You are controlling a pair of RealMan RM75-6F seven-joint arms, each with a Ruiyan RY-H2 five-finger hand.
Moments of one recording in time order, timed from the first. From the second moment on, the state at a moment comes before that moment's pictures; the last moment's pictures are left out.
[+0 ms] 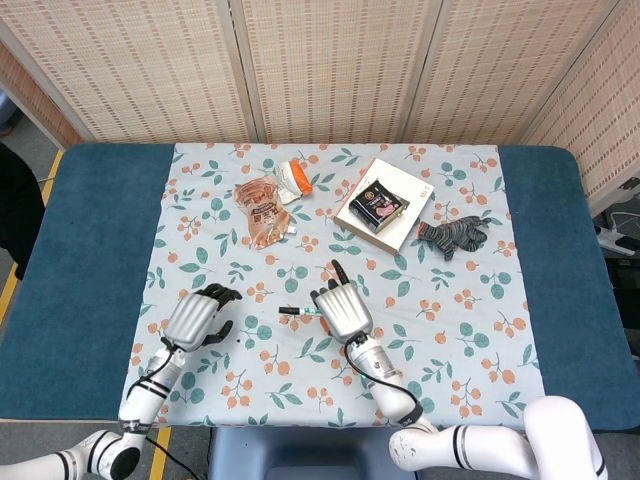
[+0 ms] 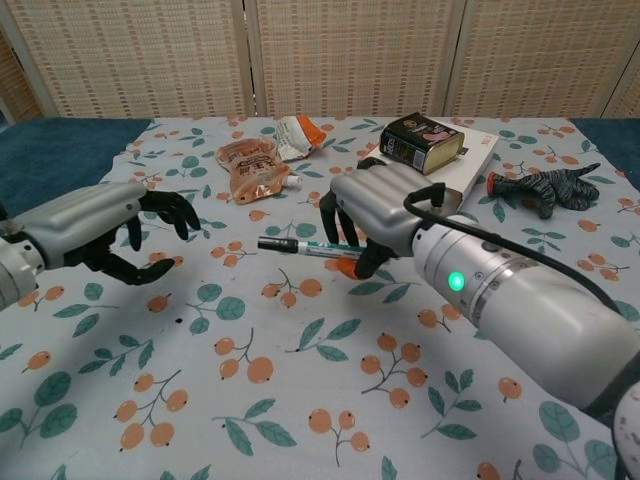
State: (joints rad) left arm -0.51 -1.66 -0.17 -1.37 1.39 1.06 0.20; right arm 0.76 -1.92 0.22 -1.42 -1.06 1.12 -0.82
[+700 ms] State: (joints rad) left arm -0.59 -1.83 -0.18 -1.28 1.39 1.12 0.24; right arm 0.79 -1.98 0.24 -1.36 -1.03 1.13 -0.82
